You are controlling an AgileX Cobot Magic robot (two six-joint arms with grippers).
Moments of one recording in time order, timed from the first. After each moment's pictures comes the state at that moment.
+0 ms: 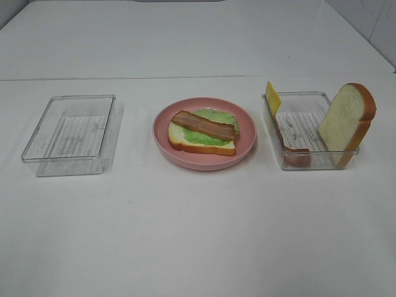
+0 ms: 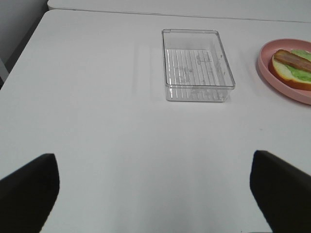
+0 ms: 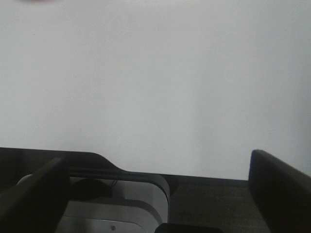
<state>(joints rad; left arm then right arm) 0.08 -0.01 -0.52 -0.03 1.08 -0.03 0.00 0.91 -0.88 0.10 1.21 -0.09</state>
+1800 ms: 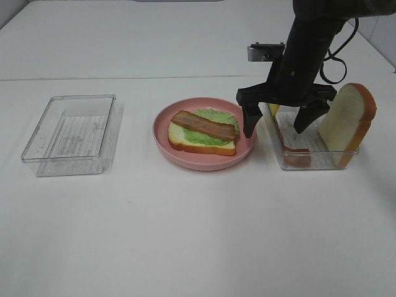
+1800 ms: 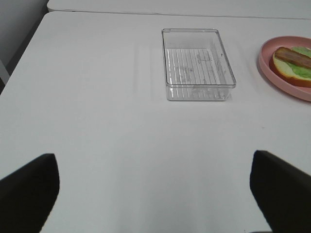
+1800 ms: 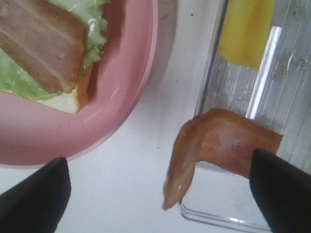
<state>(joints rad) 0.08 -0.01 -0.52 -0.03 1.08 -0.01 0.32 2.13 -1.60 0.05 1.00 0.06</state>
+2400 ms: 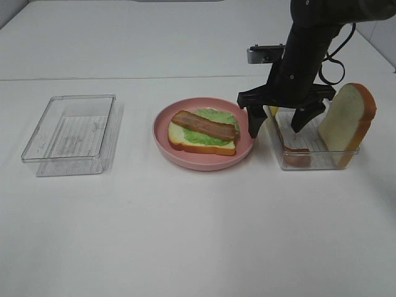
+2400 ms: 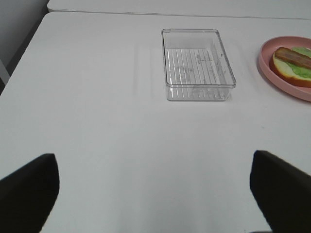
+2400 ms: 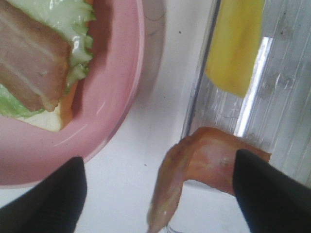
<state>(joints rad) 0.08 -0.01 -0.52 -0.03 1.08 -0.01 0.32 2.14 -1.61 0.01 0.97 0.06</state>
